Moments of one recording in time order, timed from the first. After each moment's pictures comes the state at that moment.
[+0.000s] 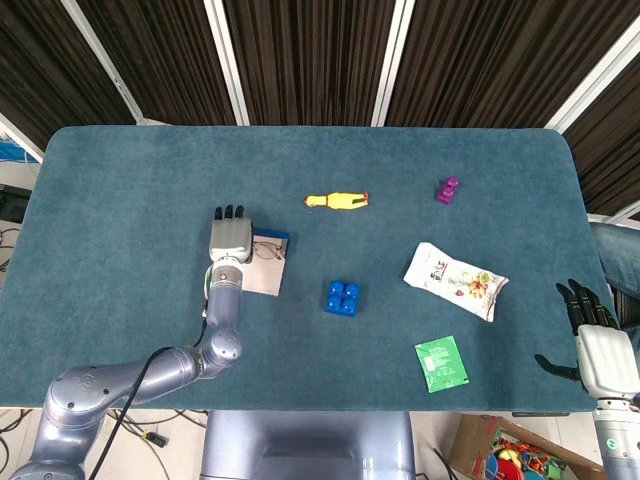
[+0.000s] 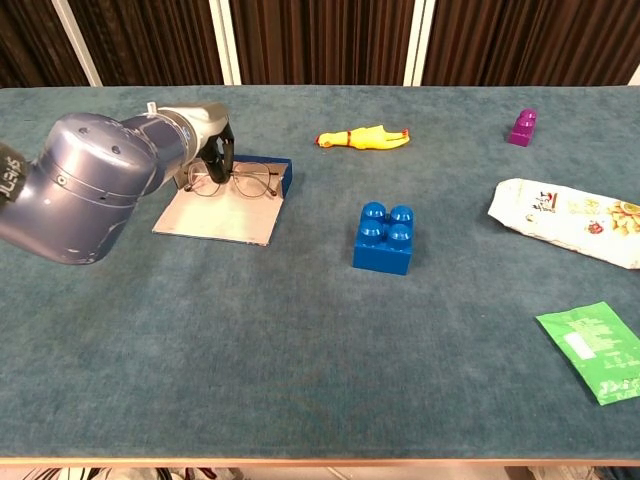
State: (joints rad) left arm -1.13 -1.94 -0.45 -0.95 0.29 0.98 0.94; right arm 0.08 -1.12 0.10 -1.67 -1.38 1.43 -0.02
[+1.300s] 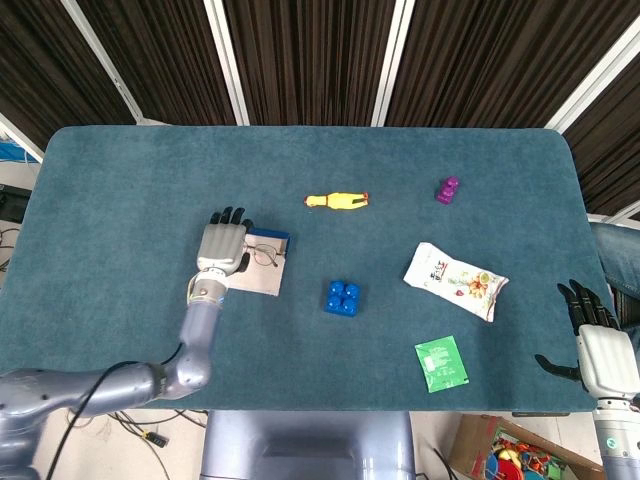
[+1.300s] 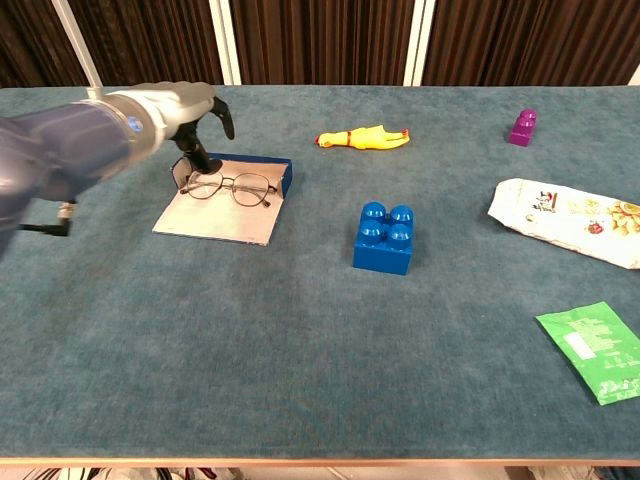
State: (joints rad) left arm -0.96 -1.70 -0.34 -1.39 0.49 1.07 0.81; right arm 0.08 -1.12 0.10 -1.67 -1.36 1.42 -0.03
